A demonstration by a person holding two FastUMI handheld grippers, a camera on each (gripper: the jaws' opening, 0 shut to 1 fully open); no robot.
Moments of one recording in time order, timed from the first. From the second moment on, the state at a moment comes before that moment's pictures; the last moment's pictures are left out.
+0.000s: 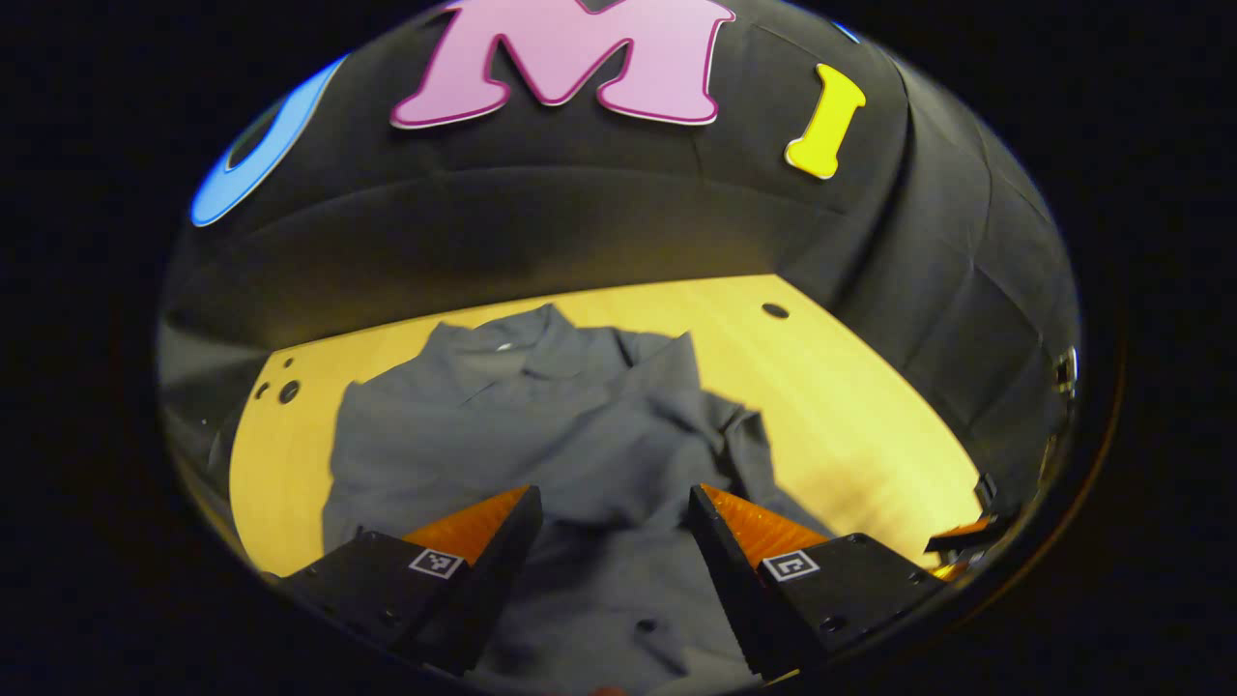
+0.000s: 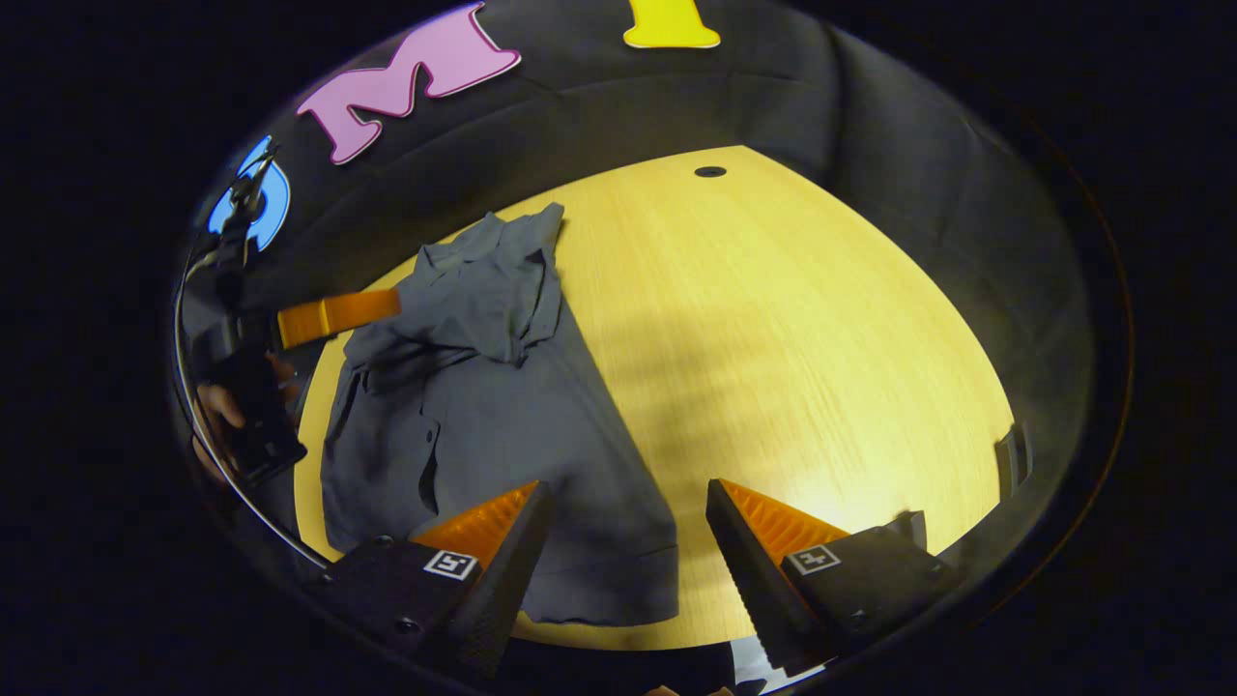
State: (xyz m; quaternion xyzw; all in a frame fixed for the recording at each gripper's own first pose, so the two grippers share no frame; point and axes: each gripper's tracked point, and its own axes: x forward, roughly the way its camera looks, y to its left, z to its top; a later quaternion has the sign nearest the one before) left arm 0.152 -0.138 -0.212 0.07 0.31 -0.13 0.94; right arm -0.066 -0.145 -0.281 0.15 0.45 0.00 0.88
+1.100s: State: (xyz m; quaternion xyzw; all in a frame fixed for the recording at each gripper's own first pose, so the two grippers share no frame) left arm -0.061 0.124 -0.331 -0.04 0.40 0.08 0.91; right arm -0.108 -0.129 -0.340 0.12 0.51 -0.04 0.85
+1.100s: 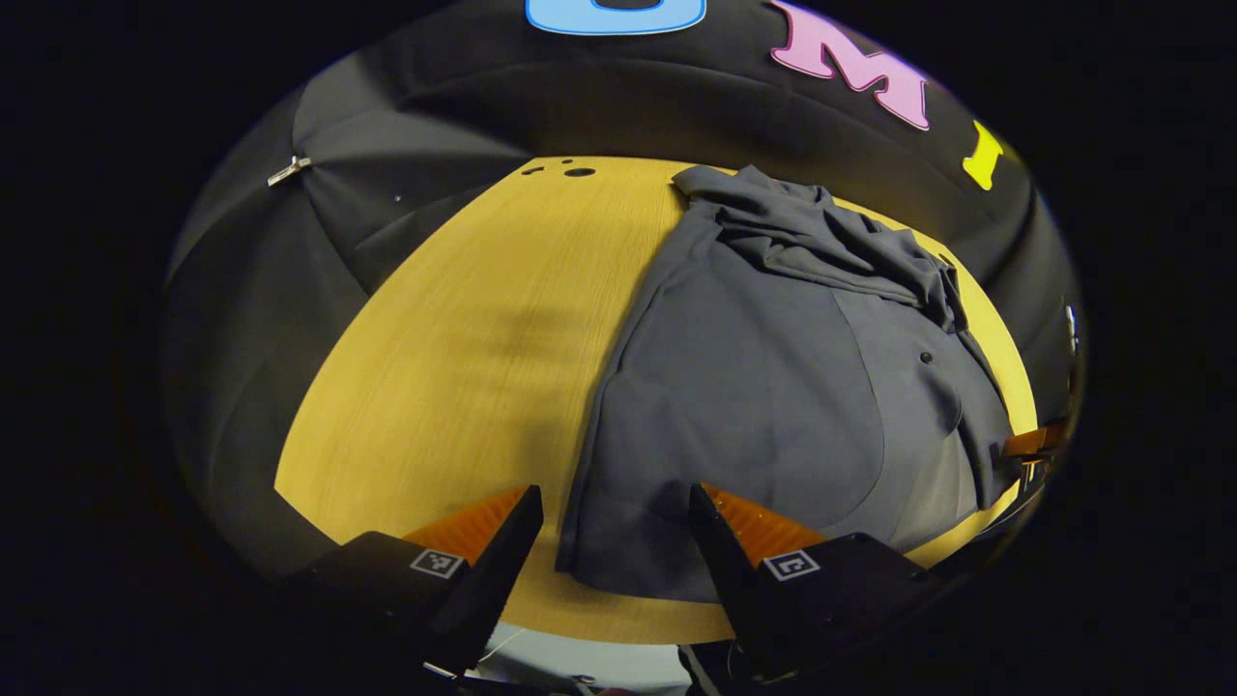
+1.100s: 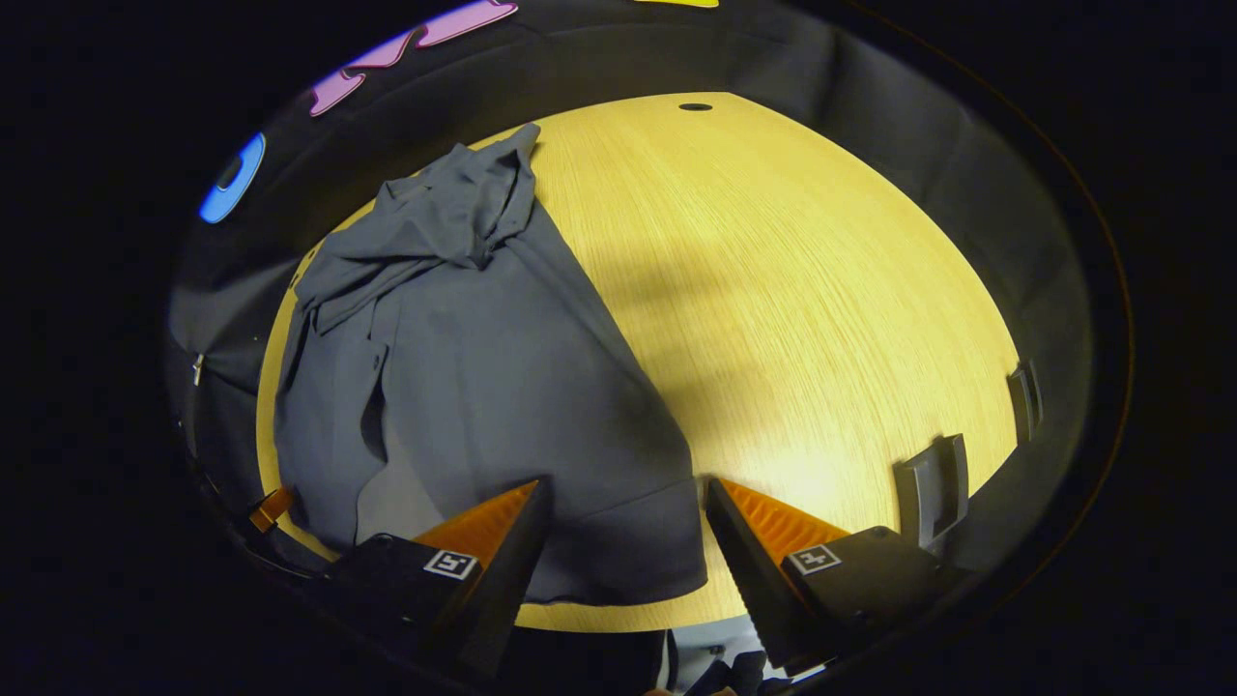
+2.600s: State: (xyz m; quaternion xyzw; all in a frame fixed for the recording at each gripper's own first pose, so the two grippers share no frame) left arm -0.037 0.068 -0.302 -0.06 0.37 0.06 0.93; right arm -0.074 -0.069 -0.318 0.09 0.50 0.06 0.86
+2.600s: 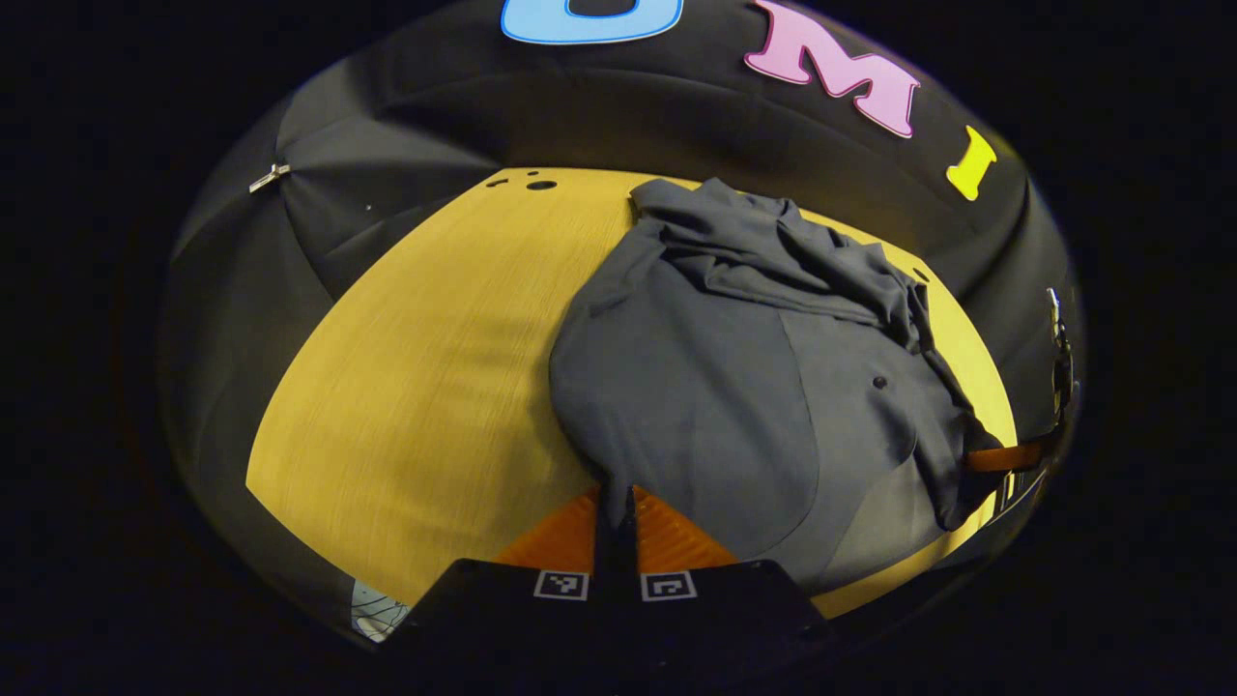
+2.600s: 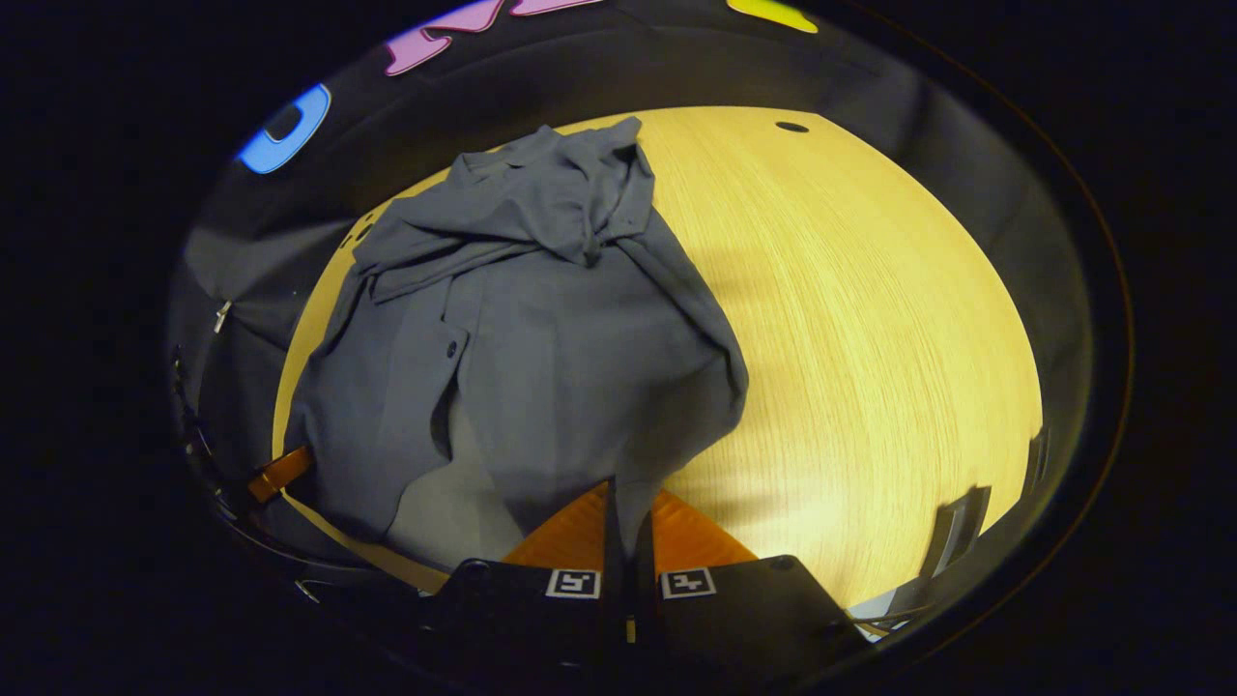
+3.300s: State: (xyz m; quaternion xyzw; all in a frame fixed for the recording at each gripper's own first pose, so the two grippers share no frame) left arm 0.012 0.060 -0.218 -0.09 0.30 0.05 0.95; right arm -0.005 -0.068 -0.254 0.11 0.43 0.10 0.89
